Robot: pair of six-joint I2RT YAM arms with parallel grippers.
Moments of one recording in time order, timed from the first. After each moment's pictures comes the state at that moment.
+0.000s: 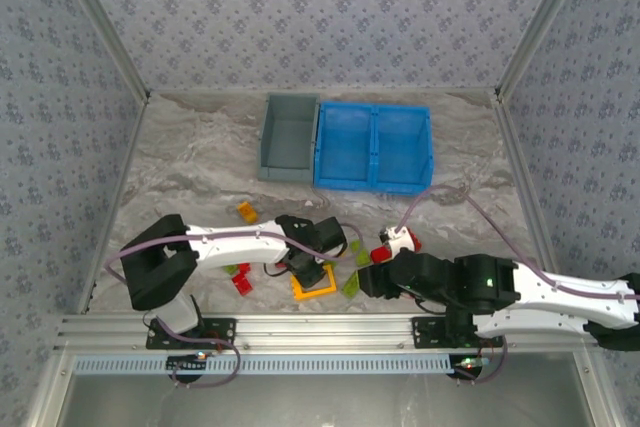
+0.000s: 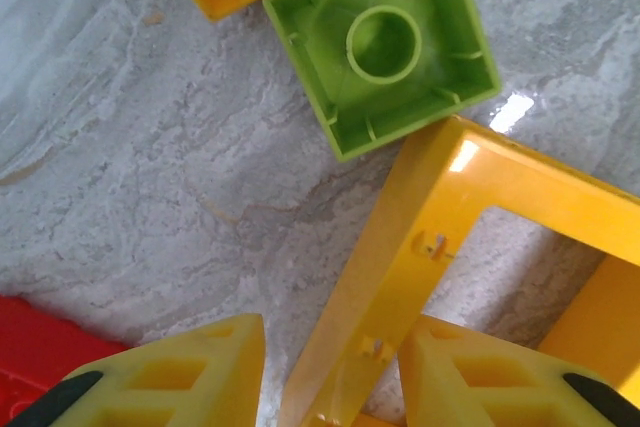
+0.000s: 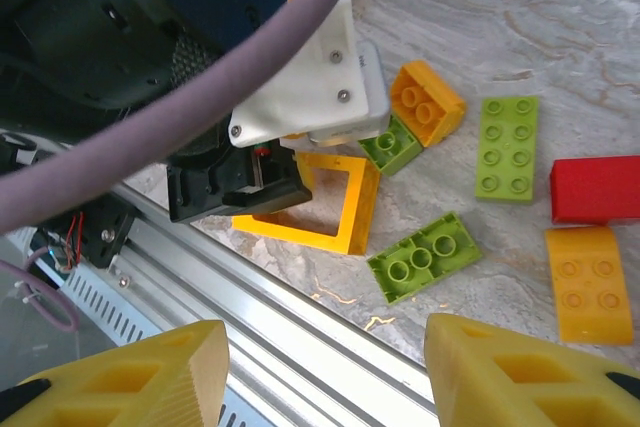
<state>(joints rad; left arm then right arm) -1.15 1.65 1.00 -0.77 -0.08 -0.18 1.41 0.69 0.77 -0.88 0.33 0.96</state>
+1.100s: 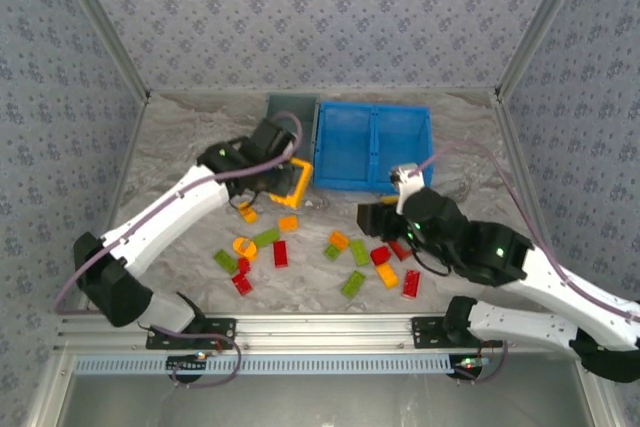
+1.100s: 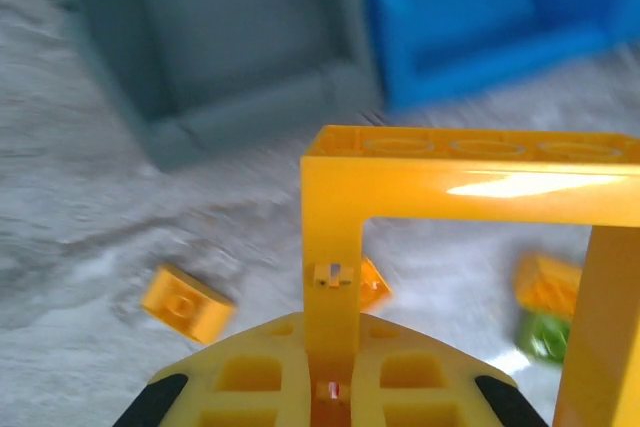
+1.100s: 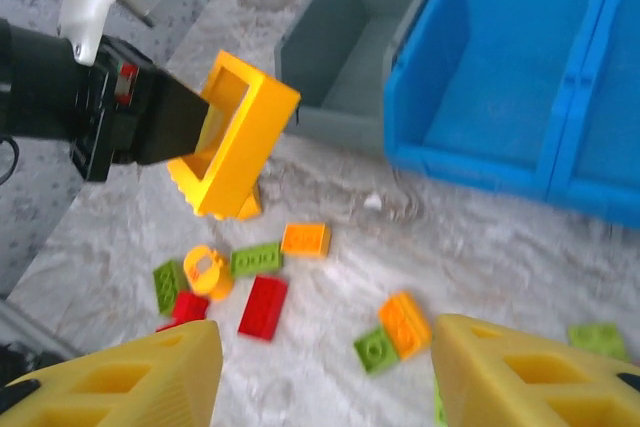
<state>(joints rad) -0.69 1.47 1.44 -0.98 -0.20 -0.29 1.07 0.89 1.10 -0.75 0.36 0.62</state>
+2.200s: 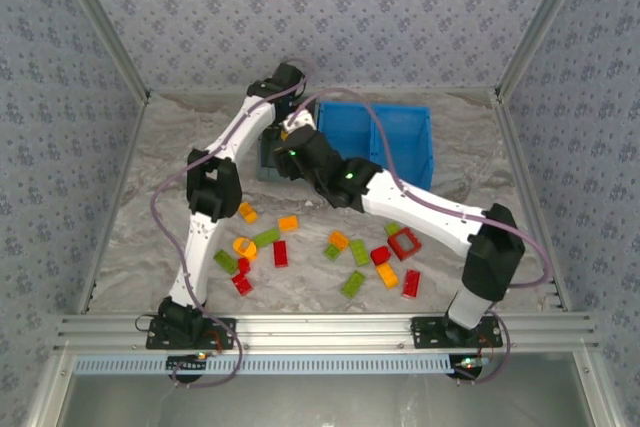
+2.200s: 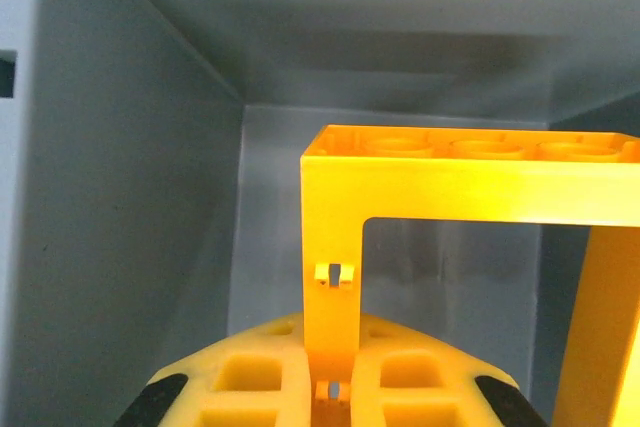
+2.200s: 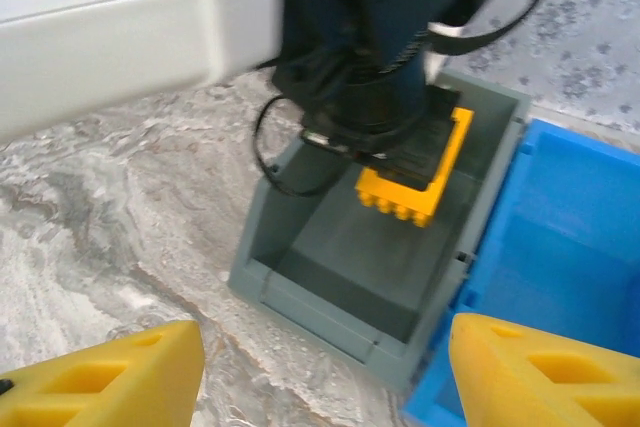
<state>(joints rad) -0.43 2.48 2.42 -1.02 -0.20 -0.36 0.97 1.70 1.52 -0.35 0.45 0.25</state>
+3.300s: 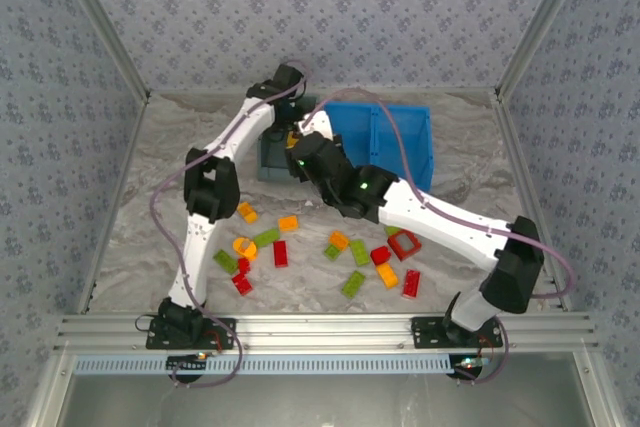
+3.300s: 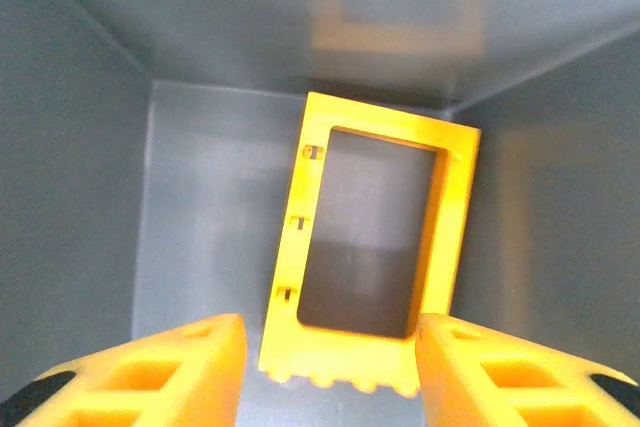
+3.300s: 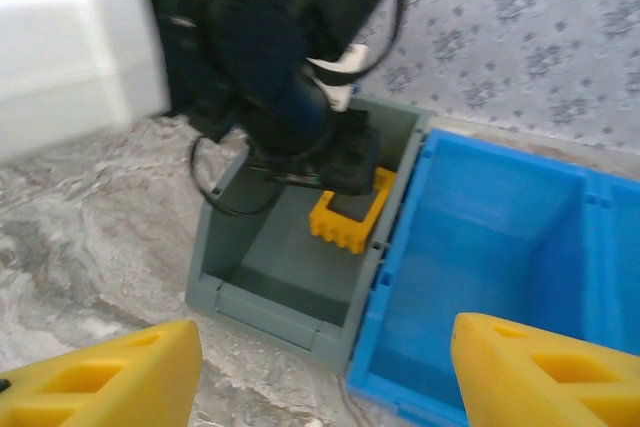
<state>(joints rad) -0.43 2.40 2.31 -0.94 -0.07 -0.44 1.01 1.54 1.44 -0.41 0.64 0.34</state>
